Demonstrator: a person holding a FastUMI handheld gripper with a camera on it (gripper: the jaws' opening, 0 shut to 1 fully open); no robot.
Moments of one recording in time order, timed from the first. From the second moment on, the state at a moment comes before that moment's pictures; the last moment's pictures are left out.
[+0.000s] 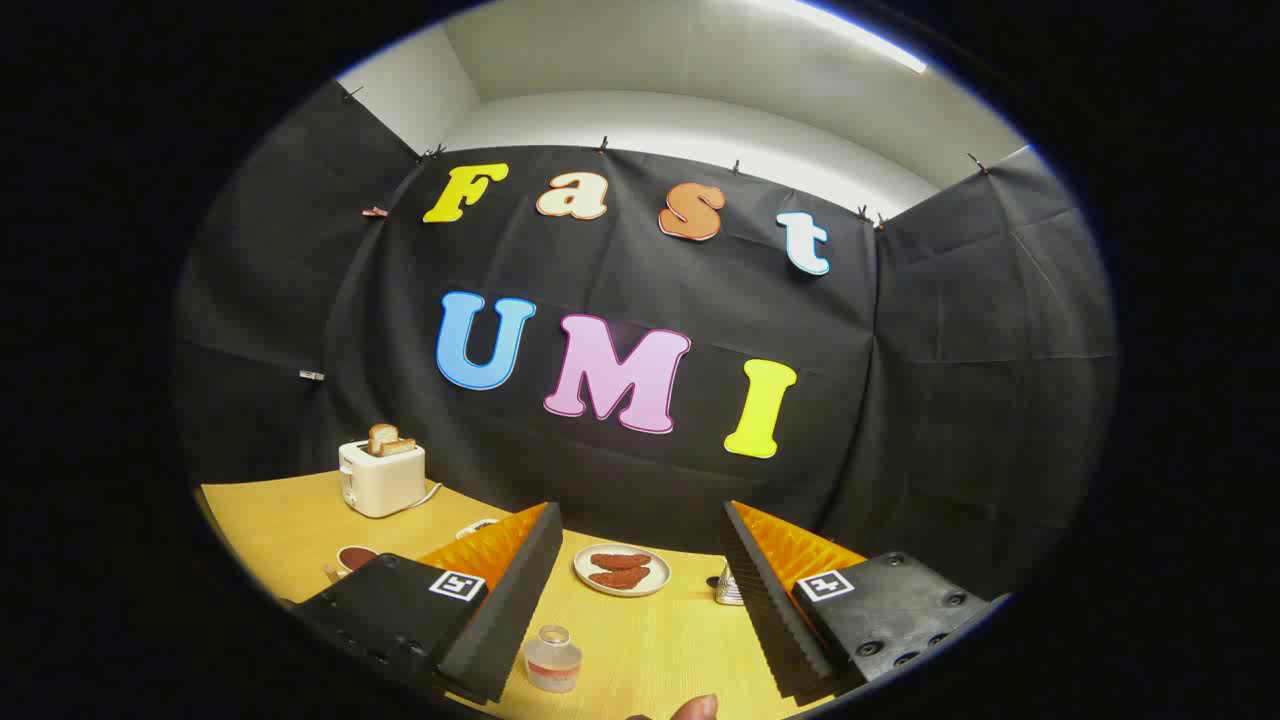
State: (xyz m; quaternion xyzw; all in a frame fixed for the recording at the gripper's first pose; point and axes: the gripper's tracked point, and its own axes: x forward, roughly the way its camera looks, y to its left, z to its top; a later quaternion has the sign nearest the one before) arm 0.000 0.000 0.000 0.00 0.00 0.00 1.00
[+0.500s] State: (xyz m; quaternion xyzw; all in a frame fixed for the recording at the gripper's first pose) arm 0.001 -0.005 0.002 0.00 -0.01 0.00 1.00
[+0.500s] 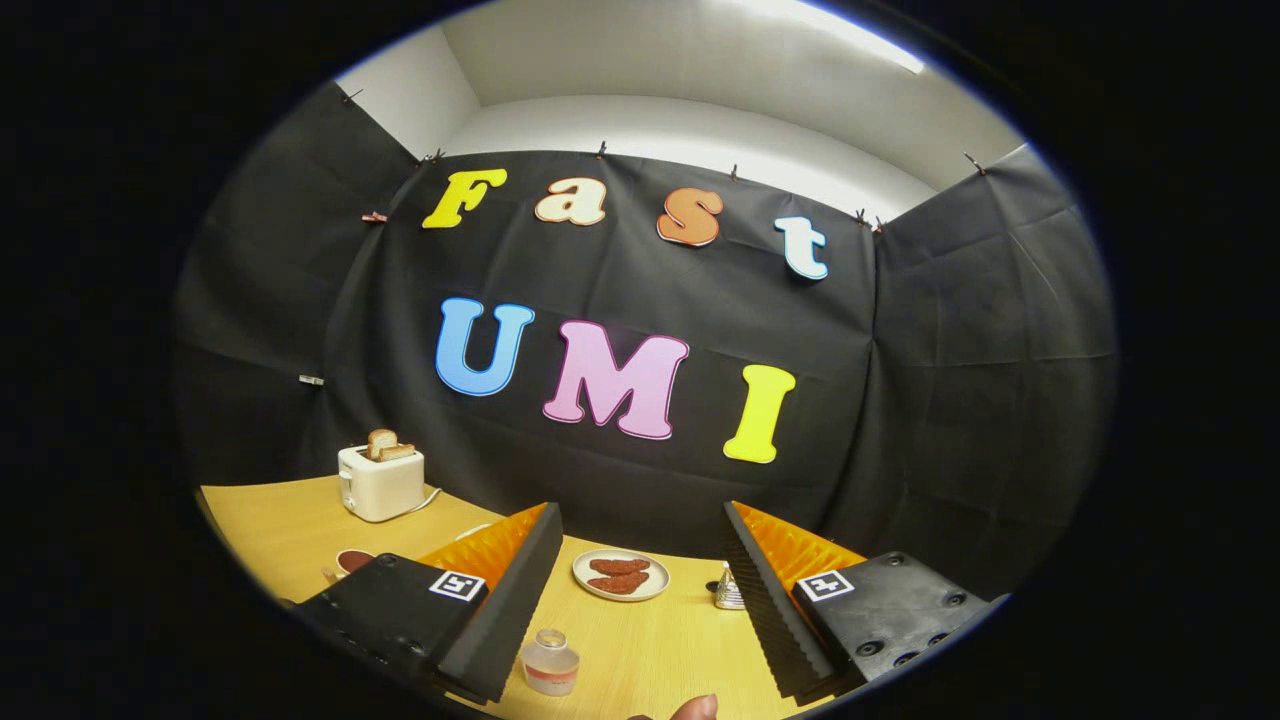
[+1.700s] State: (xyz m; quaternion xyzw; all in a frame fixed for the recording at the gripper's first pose) arm 0.008 0.043 -0.129 0.06 -0.02 0.07 1.00
